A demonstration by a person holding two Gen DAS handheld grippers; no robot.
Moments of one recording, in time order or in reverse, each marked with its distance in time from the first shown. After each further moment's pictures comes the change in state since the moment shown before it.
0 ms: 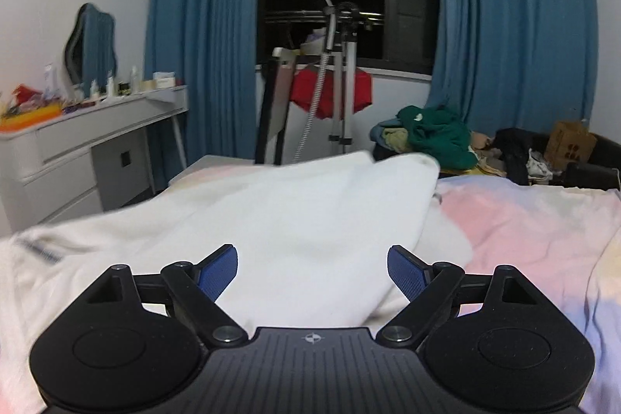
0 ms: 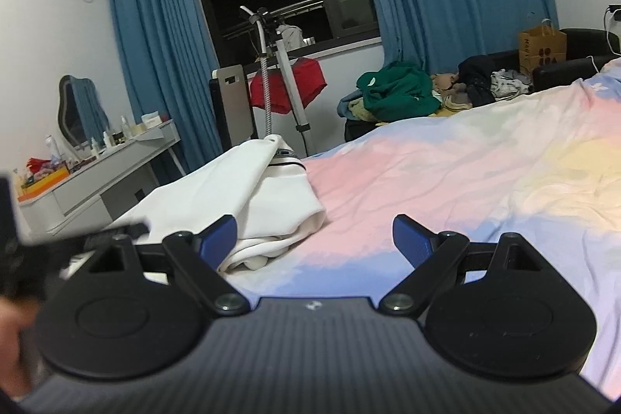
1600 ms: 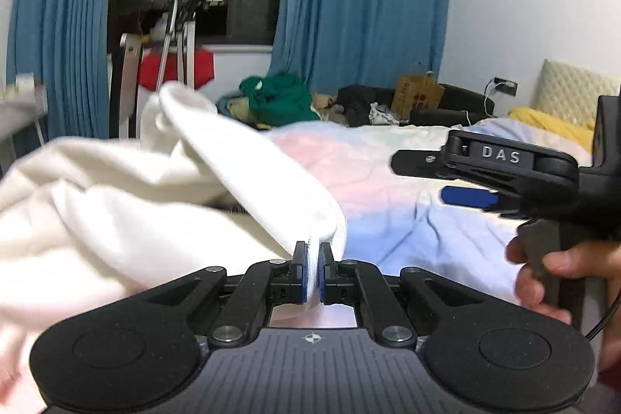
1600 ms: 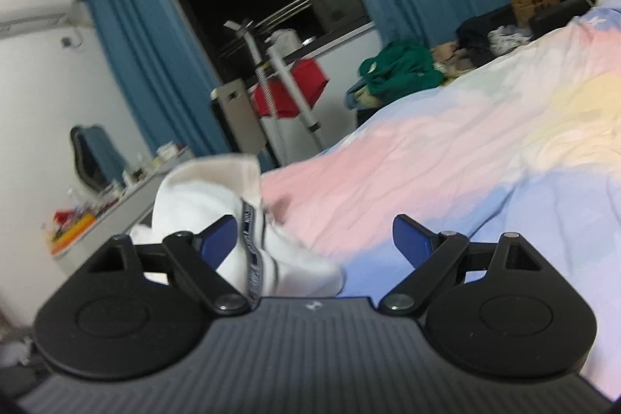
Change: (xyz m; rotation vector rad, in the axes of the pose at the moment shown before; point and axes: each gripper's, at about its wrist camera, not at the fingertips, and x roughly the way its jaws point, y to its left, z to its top) left arm -0.083 -0.035 -0.087 0.162 0.061 -0.467; right arm 0.015 -0.055 -0.010 0.193 0.027 0.111
